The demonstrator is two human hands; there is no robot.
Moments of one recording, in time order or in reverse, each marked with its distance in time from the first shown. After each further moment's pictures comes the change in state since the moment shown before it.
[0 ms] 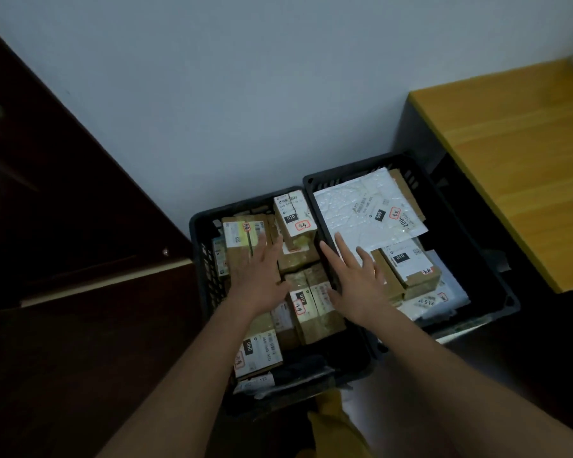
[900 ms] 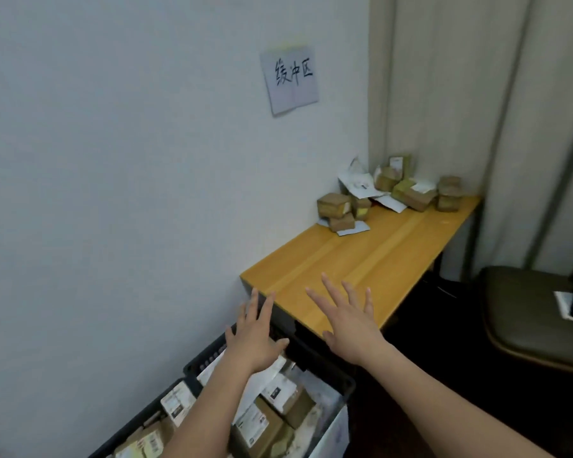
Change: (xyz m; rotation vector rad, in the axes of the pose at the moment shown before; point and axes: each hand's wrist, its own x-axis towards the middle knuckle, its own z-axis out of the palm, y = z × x) left_hand -0.140 0.340 -0.057 0.371 0.182 0.513; right_hand -0.244 0.156 -0.243 -0.070 0.559 0.266
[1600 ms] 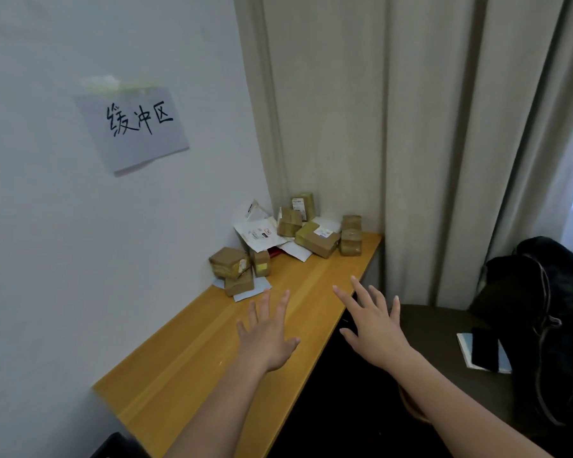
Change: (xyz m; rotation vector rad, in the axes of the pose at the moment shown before) left_hand 0.266 0.360 0.012 0.092 -0.040 0.269; right_hand 0.095 0.392 -0.114 0.023 0.134 0.362
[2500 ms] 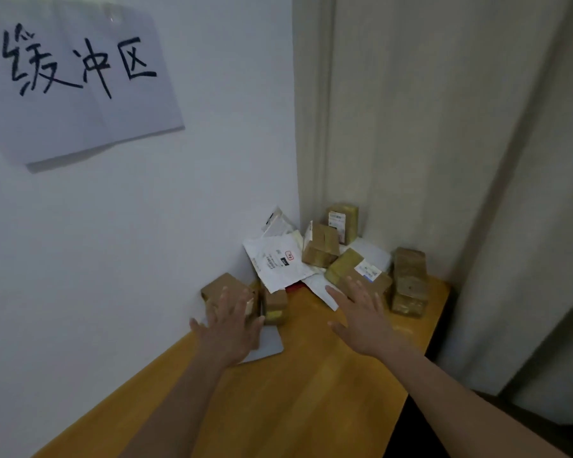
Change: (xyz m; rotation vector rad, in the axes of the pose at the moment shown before) left_hand 0.368 -0.142 -0.047 -0.103 0.075 -0.342; right_hand 0.430 -0.003 0.082 -0.031 -0.204 -0.161
